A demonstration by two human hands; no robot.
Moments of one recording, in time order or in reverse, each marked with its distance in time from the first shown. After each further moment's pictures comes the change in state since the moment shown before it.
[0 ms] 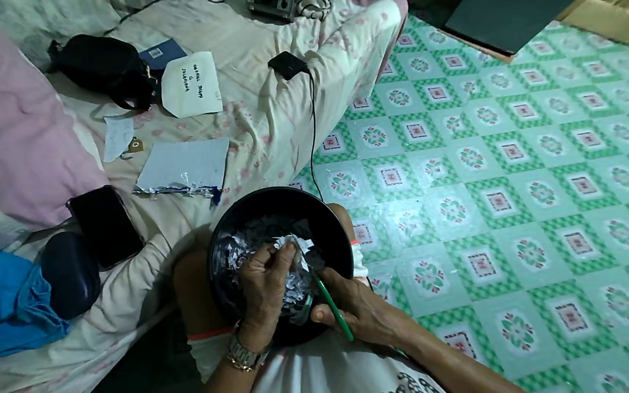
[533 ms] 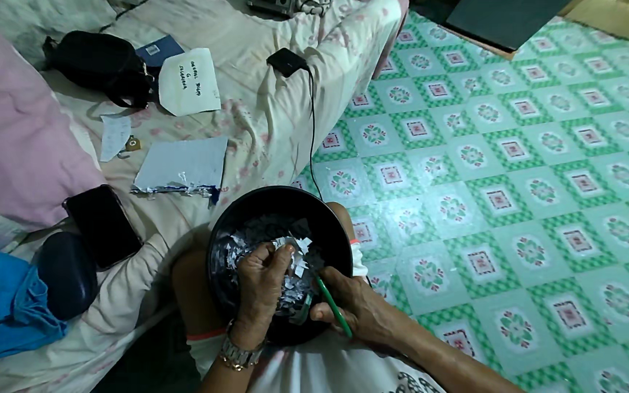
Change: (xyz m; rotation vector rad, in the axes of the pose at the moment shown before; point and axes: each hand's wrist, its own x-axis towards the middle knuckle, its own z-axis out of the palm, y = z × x) left_hand 0.004 0.008 -0.004 0.005 -0.058 -0.110; right_hand 0.001 0.009 0.008 -0.039 0.152 -0.114
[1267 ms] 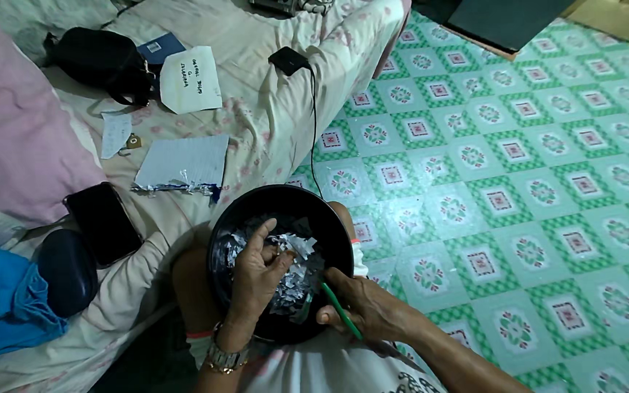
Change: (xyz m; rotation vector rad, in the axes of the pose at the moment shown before) left_hand 0.007 0.010 -0.019 0.195 -0.196 -0.045; right_hand 0.002 -0.008 -0.023 -0.128 -0.275 0.149
